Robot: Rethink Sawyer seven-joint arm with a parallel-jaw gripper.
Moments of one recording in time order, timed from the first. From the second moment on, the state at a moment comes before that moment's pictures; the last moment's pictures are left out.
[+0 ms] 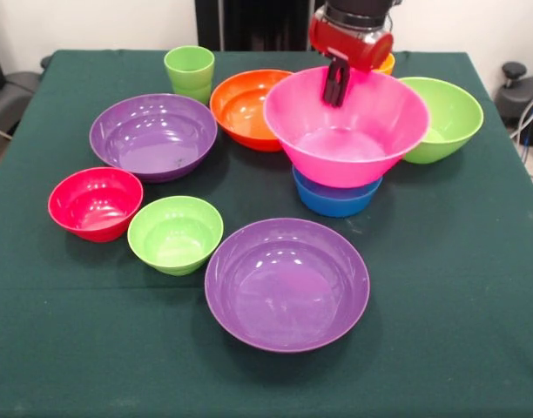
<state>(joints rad) -0.01 -0.60 -0.13 1.92 -0.04 0.16 2.53</state>
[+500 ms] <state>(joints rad) 0.01 -0.62 -0.12 1.95 -0.04 0.16 2.53</state>
